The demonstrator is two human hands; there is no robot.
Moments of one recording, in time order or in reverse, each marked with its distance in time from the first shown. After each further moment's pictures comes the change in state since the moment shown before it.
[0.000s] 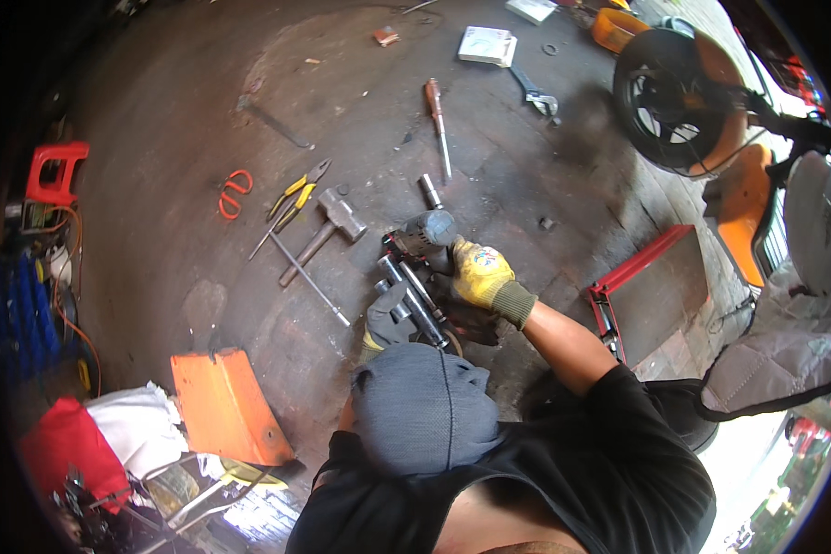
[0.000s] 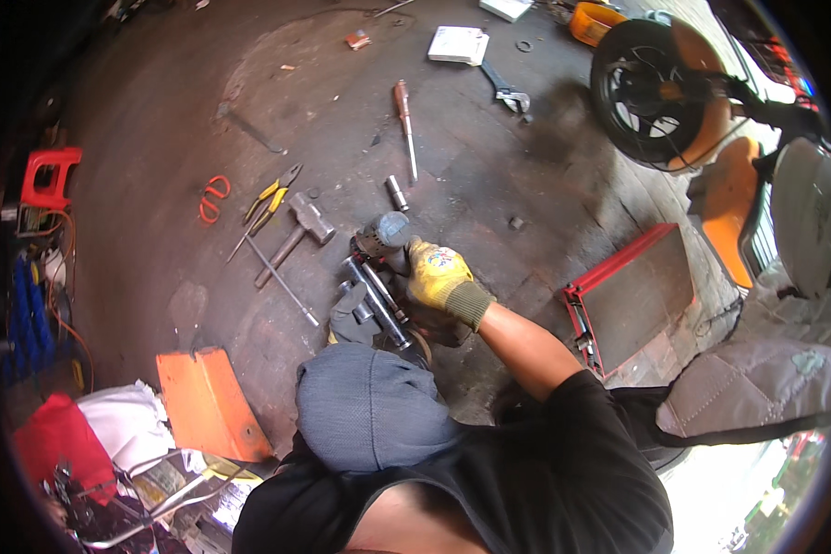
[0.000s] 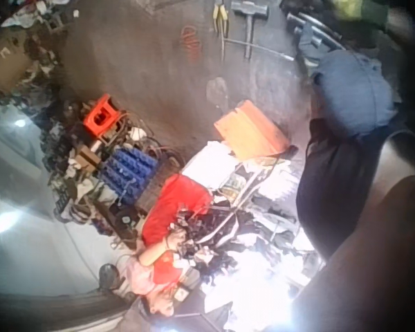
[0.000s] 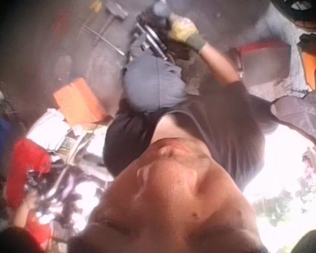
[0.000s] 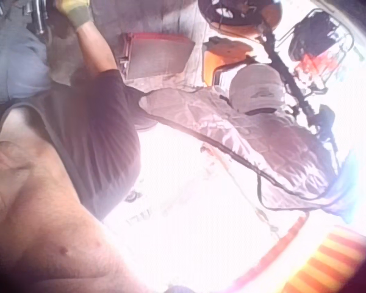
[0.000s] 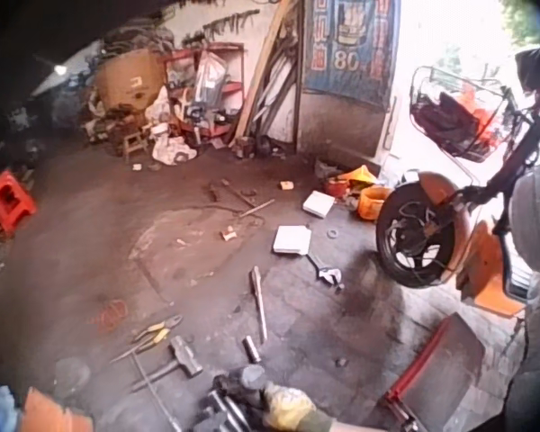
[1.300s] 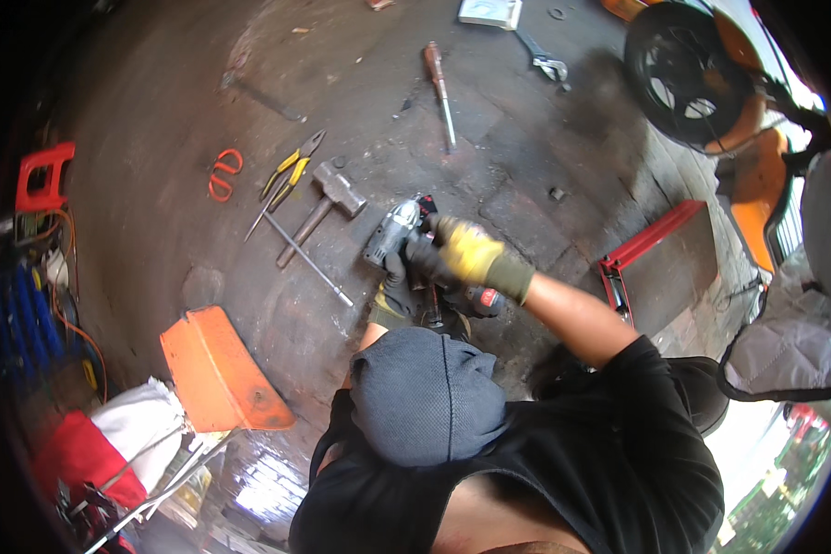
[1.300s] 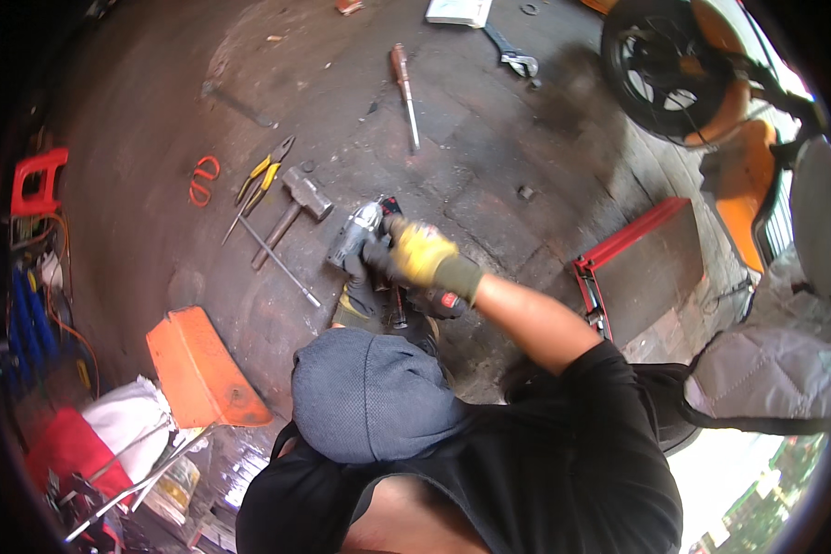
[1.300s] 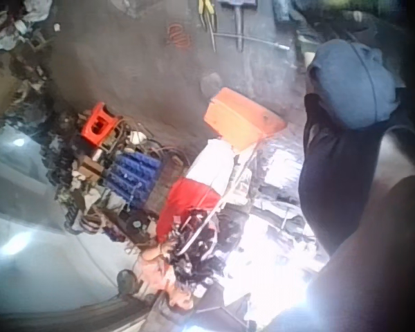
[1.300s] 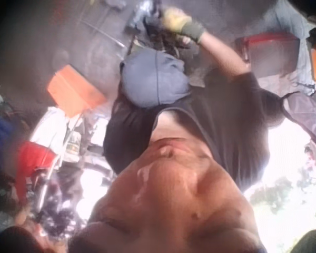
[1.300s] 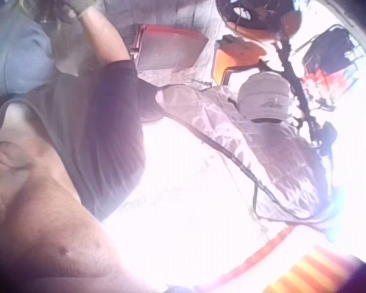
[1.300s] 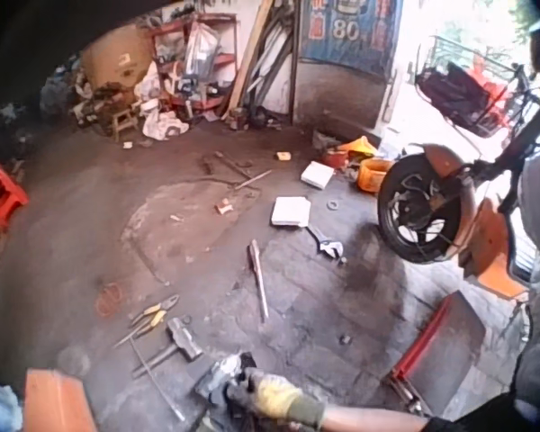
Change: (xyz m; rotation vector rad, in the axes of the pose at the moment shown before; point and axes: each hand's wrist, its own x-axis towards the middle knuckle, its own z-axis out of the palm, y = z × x) left_hand 0.032 -0.018 -0.053 0.194 0.106 -0.006; right_hand 0.017 -0.016 0.023 0.221 -0.127 -0.029
